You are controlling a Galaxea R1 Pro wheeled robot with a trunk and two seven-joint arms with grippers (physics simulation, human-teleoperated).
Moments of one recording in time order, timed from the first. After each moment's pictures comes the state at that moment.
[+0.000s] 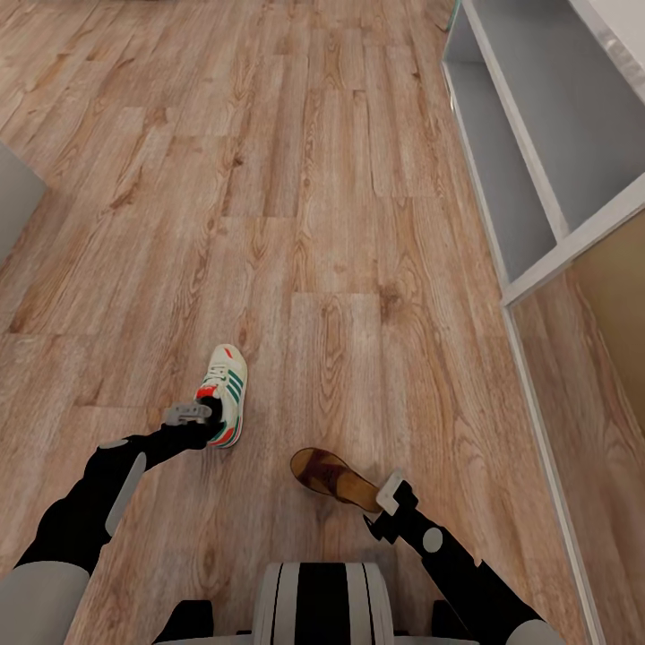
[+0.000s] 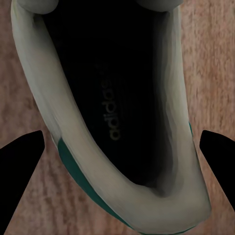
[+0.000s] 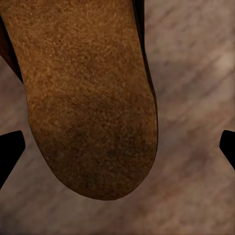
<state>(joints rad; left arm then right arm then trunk) -0.59 0.20 0.05 -1.10 0.13 0.54 -0.41 -0.48 -0.07 0.40 -0.79 0.42 0.07 0.19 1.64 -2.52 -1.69</state>
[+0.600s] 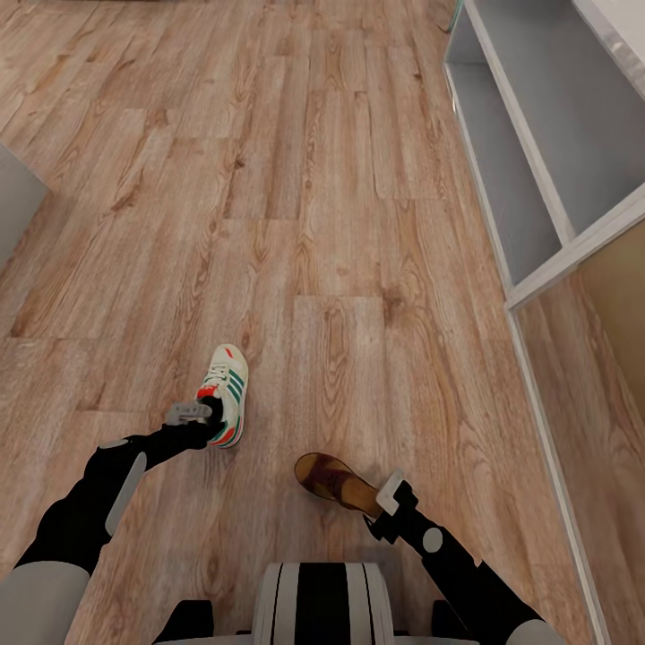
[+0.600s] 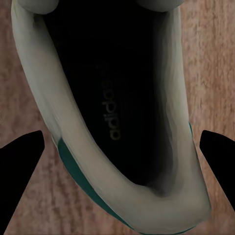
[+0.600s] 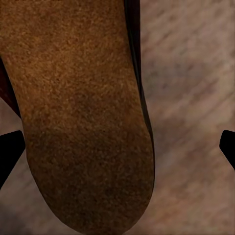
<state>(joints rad) -0.59 0.20 0.04 -1.10 0.14 0.54 -0.41 -0.48 -0.07 0.40 -0.79 0.42 0.07 0.19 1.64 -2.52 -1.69</state>
